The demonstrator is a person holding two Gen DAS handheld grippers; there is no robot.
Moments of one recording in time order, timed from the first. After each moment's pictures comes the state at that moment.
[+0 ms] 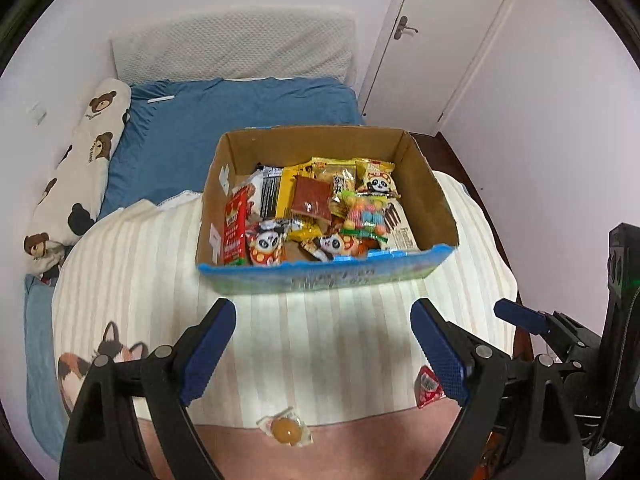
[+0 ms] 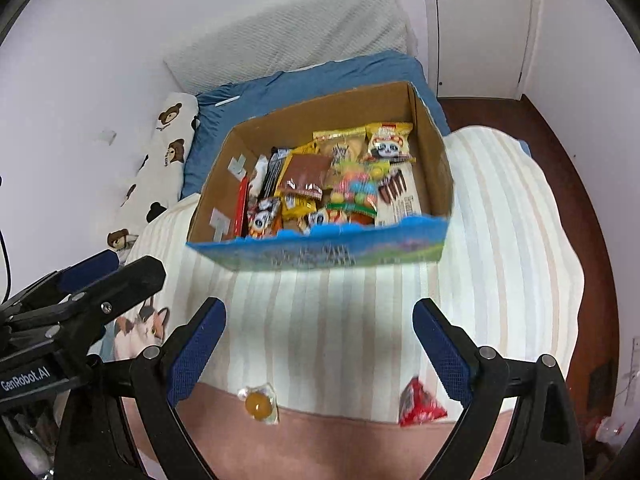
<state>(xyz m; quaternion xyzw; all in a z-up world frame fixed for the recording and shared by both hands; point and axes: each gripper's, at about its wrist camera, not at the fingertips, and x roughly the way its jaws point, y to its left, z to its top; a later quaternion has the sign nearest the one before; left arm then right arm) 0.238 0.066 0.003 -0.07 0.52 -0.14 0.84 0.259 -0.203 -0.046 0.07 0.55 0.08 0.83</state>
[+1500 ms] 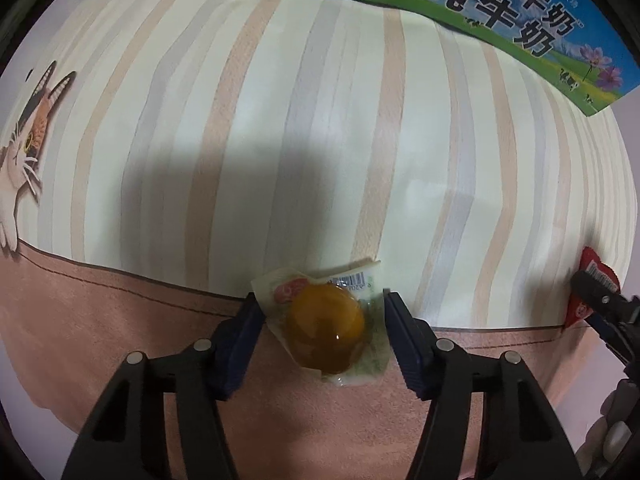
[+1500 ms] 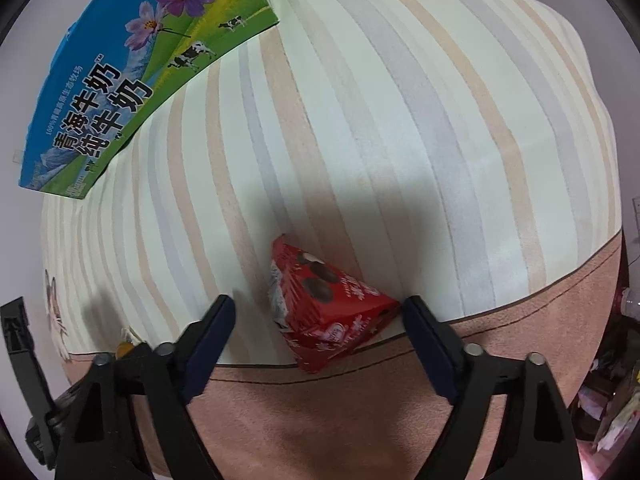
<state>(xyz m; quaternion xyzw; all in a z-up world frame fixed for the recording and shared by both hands) 0.165 0.058 -0.261 -0.11 0.70 -0.03 0.70 0.198 -0.291 -0.258 0.15 0.66 -0.05 0.73</state>
